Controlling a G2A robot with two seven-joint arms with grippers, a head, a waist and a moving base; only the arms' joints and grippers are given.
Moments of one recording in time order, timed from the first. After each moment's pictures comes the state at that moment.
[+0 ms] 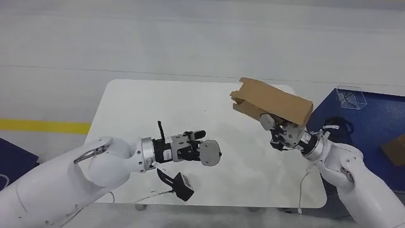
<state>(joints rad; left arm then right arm) 0.35 -0.68 -0.24 -1.89 2.74 0.31 0.26 -1.33 -0.74 1.35 -1.73 2.01 0.50 0.36</state>
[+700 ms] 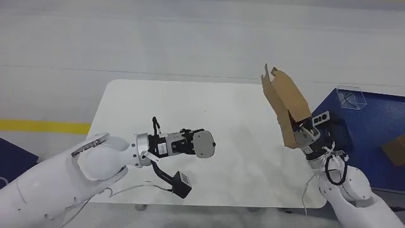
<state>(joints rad) 0.36 -0.68 -0.25 -1.87 2.67 0.34 0.27 -1.49 -0.76 1.41 -1.82 1.03 -0.29 0.35</state>
